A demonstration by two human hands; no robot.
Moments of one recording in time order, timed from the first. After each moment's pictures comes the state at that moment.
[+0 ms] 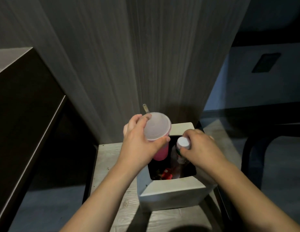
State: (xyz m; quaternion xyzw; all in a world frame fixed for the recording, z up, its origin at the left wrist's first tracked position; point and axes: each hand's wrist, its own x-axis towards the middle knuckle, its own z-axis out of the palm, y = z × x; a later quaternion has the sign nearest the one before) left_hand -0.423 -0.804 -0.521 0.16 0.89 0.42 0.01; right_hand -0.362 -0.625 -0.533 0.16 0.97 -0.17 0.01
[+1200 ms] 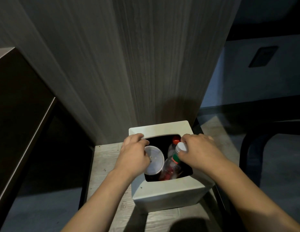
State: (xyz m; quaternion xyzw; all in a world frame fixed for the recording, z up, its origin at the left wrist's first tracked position) left_hand -0.440 -0.806 -0.583 0.23 0.95 0.21 0.09; right_hand -0.360 -0.618 -0.534 0.14 0.98 -0.12 0.08
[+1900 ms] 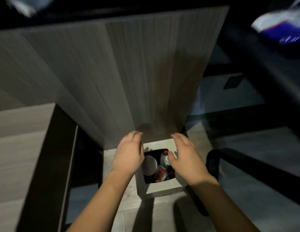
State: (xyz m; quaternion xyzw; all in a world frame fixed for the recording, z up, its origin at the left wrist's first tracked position) left_hand -0.431 -0.801 -0.372 0.23 0.95 0.20 0.05; right_hand -0.338 -0.635 -0.356 0.18 0.94 -0.29 0.02
